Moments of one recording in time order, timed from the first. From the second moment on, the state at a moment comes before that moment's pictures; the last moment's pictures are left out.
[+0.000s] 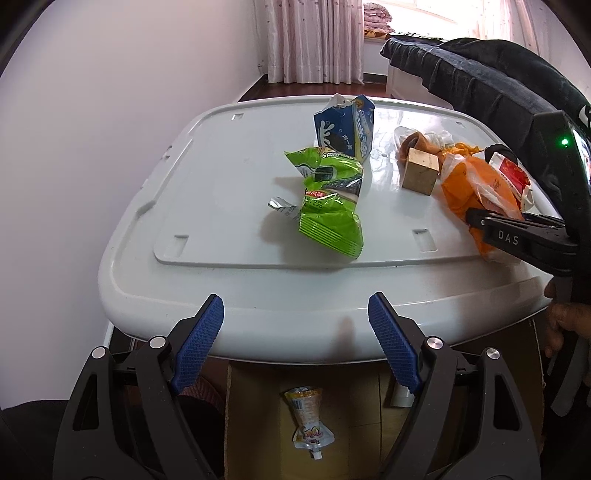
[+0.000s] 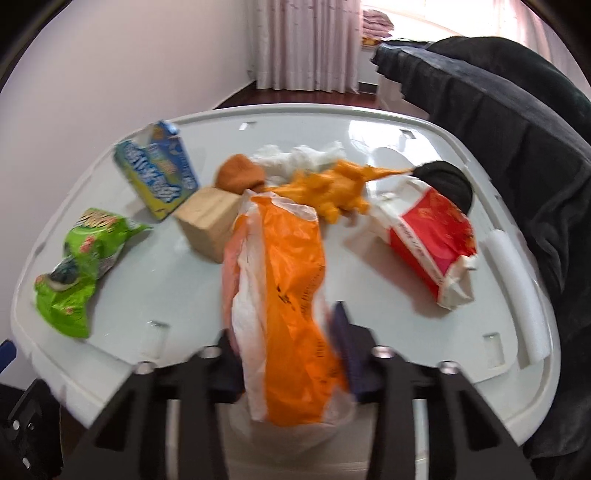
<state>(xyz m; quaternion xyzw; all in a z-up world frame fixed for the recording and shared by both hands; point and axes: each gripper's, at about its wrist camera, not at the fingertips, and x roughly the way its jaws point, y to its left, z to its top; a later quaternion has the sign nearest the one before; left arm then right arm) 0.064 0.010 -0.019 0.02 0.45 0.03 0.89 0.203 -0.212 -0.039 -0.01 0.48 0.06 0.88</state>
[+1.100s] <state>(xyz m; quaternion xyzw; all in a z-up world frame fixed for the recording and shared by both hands) 0.167 -0.011 -0.025 0.05 0.43 0.02 0.90 0.175 -0.240 -0.019 0.07 0.46 0.08 0.88</state>
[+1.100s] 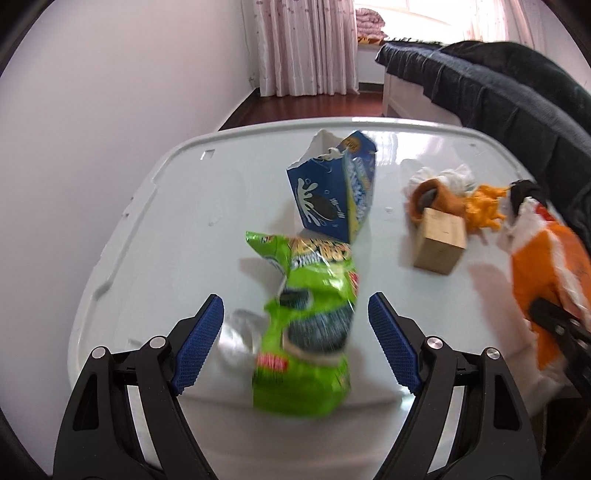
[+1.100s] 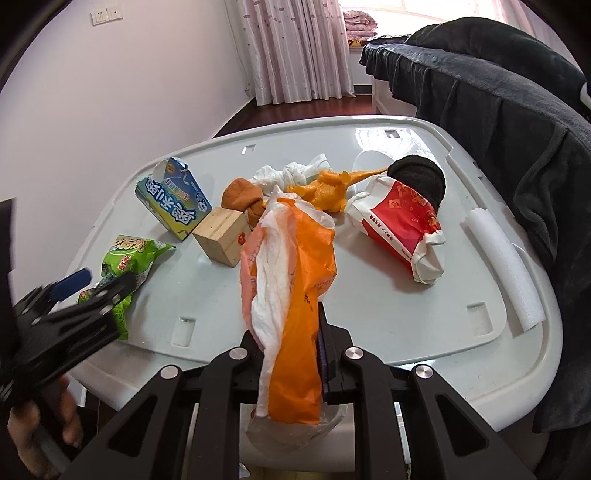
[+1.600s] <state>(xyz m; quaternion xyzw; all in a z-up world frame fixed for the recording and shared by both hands) 0.170 -0.018 -0.043 0.05 0.43 0.01 0.90 0.175 -0.238 -0.020 0.07 0.47 0.08 0.88</state>
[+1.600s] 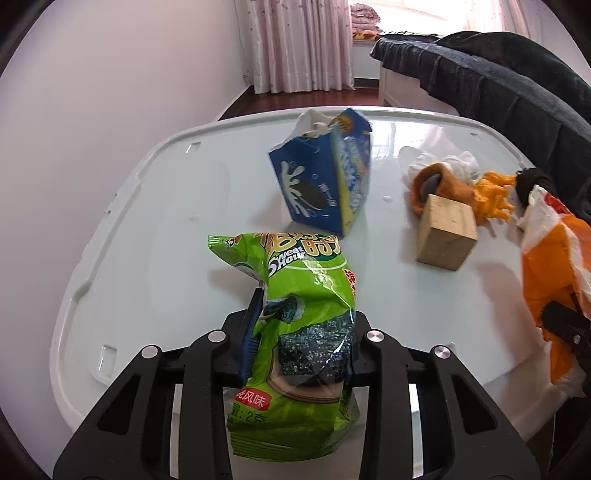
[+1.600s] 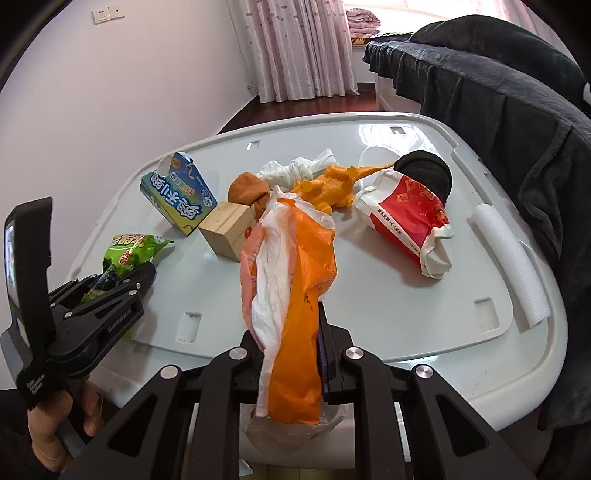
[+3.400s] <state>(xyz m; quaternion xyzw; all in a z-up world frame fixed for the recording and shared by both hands) -0.018 -0.016 -0.087 0.04 0.57 0.00 0.82 0.009 -0.223 -0.047 0.05 0.53 0.10 0.84</state>
